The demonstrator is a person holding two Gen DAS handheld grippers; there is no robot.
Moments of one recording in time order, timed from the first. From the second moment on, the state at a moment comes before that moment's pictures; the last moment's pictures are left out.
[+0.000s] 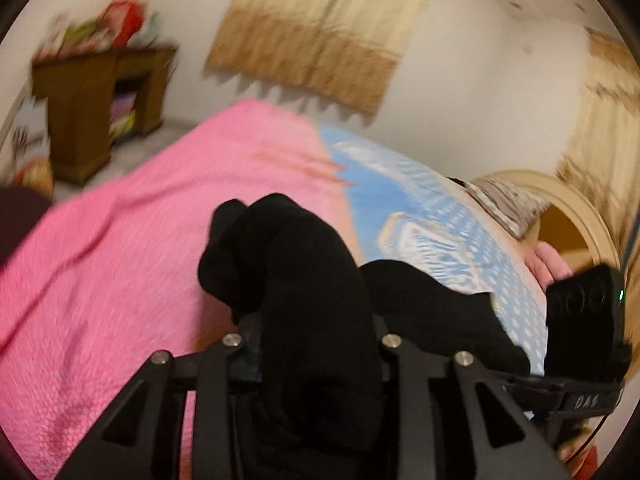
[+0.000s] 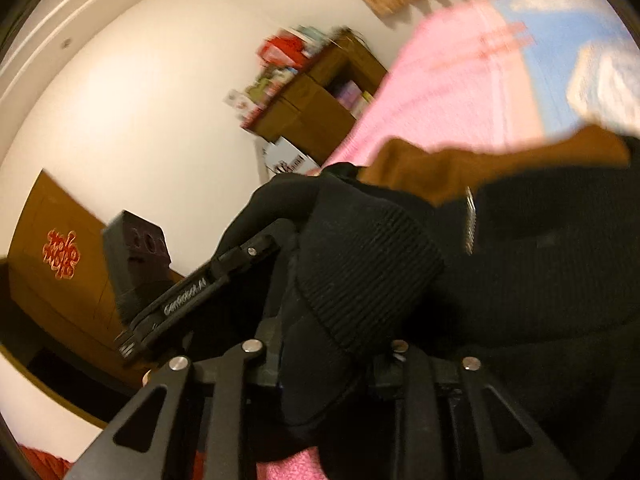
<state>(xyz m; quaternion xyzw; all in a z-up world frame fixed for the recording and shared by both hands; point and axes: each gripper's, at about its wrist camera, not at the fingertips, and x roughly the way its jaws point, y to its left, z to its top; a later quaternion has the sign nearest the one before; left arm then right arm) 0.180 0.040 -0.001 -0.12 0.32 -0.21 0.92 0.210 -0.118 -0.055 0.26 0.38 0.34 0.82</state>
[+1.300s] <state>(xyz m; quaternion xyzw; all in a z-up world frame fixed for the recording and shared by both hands) 0.009 -0.174 0.049 0.06 0.27 -0.41 0.87 -0.008 -0.464 -0.043 0.35 0.28 0.05 0.89</state>
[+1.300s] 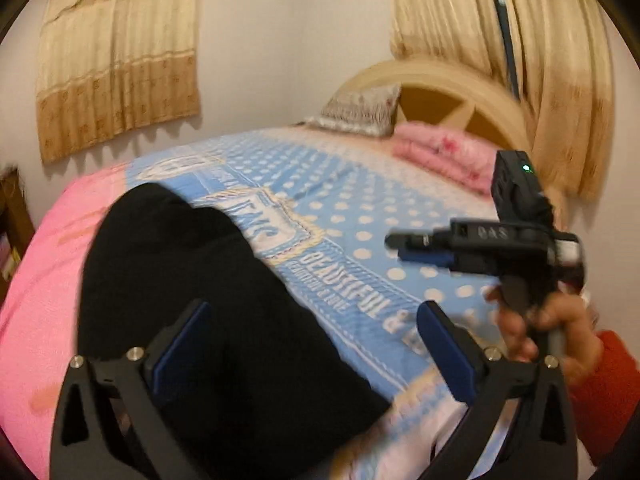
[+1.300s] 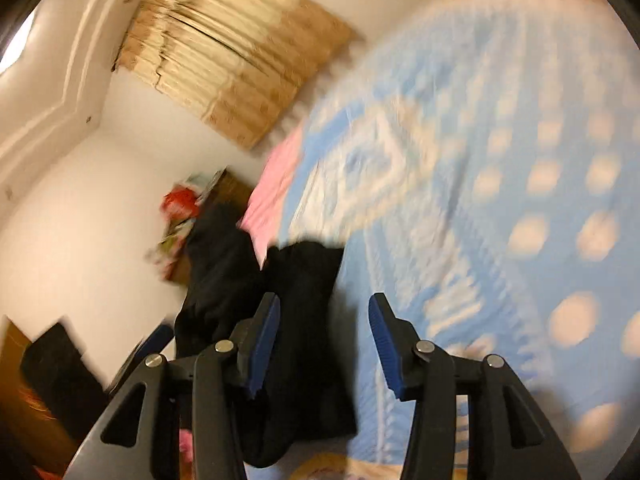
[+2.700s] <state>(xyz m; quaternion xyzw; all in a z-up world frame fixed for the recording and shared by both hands) 0.138 -0.155 -0.020 0.03 0.35 -0.22 0.91 0.101 -0.331 -0.013 0.19 0.28 -0.01 0.94</state>
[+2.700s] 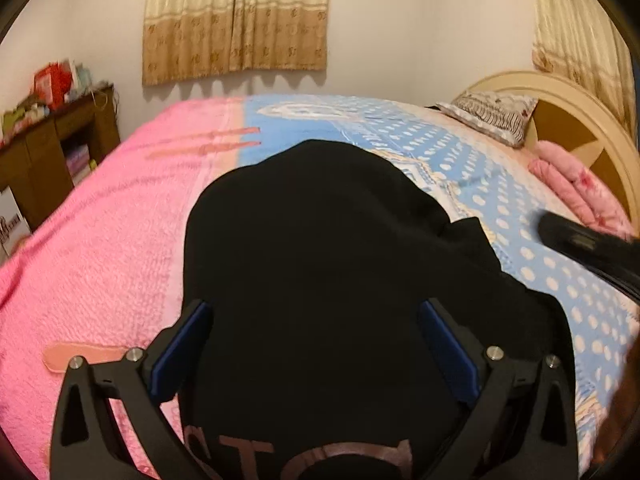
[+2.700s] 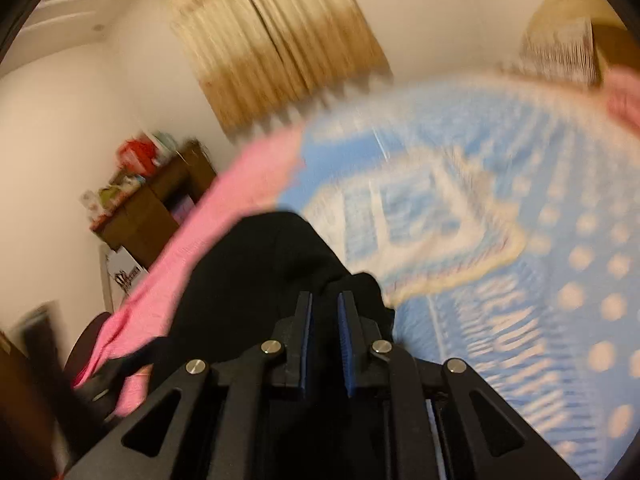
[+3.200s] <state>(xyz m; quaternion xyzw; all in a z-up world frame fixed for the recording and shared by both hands) 0.121 -0.167 -0.014 0.10 0.35 -0.20 0.91 0.084 -0.282 -0.079 0.12 0.31 -0.06 0.94</state>
